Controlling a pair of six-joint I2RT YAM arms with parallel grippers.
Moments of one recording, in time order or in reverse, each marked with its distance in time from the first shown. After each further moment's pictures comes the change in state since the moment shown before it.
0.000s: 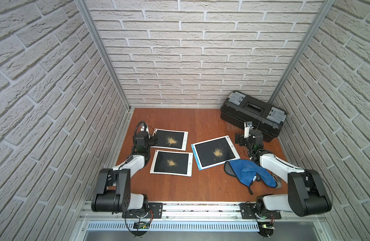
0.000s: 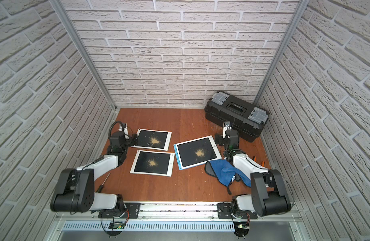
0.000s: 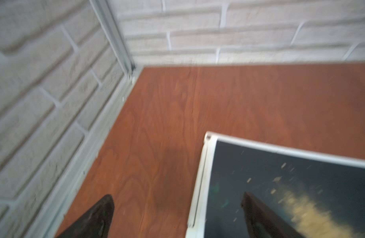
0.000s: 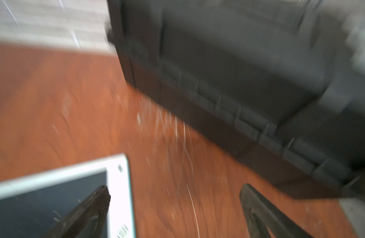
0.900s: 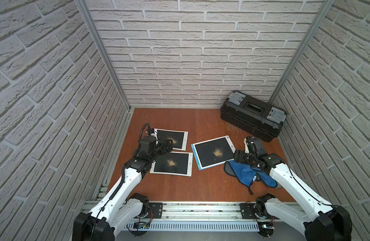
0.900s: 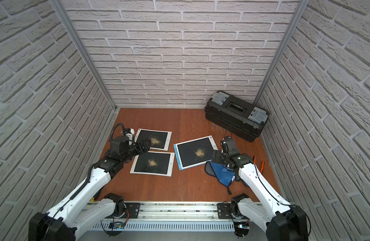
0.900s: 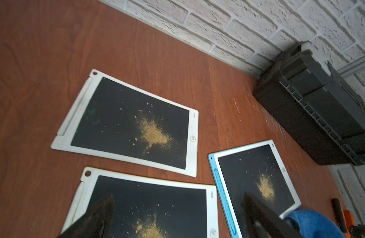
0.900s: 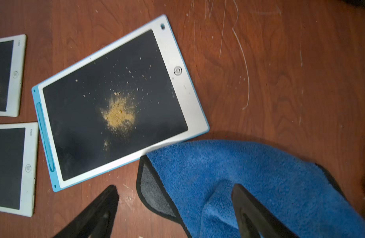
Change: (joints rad) left arm -0.229 -0.377 -0.010 -0.556 0.317 -0.562; right arm 0.154 -0.339 -0.073 -0.824 -0.165 0.421
